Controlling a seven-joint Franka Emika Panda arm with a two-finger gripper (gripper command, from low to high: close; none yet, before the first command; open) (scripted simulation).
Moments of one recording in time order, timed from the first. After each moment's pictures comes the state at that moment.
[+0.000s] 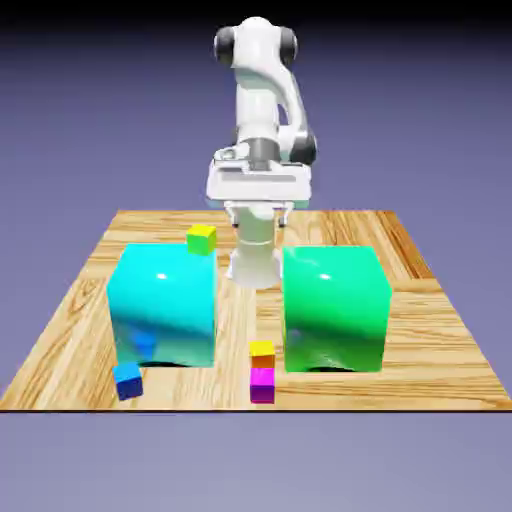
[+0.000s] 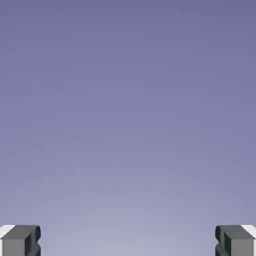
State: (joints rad) arm -0.03 -0.58 0.03 -2.80 0.02 3.02 0.77
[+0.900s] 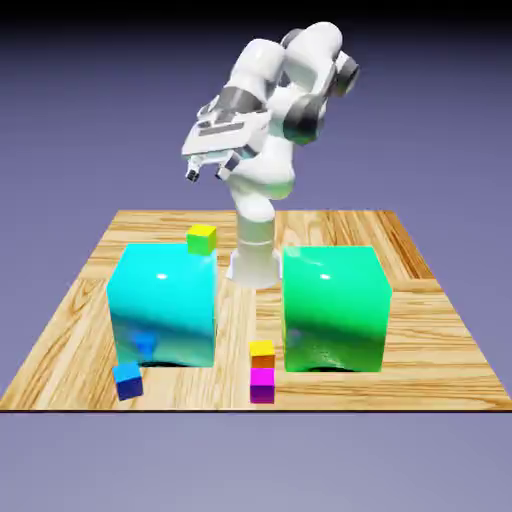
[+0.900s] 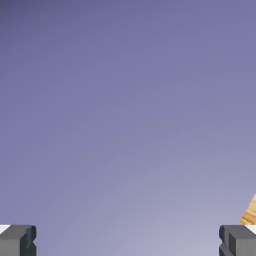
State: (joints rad) arm -1.01 -0.75 0.79 -2.47 0.36 2.66 1.45
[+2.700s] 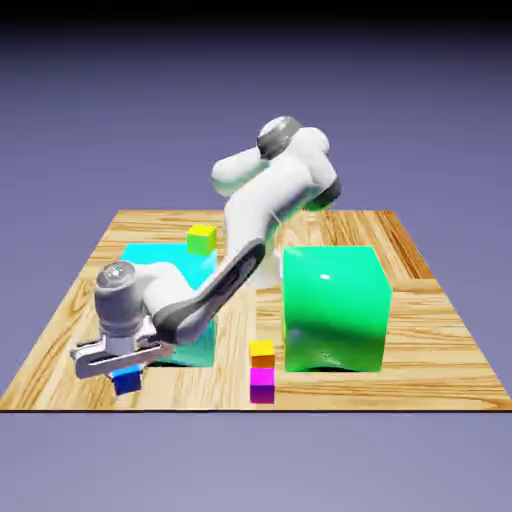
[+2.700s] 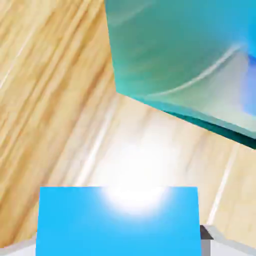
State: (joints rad) arm -2.52 -1.02 1.96 -1.97 0.89 2.09 2.48
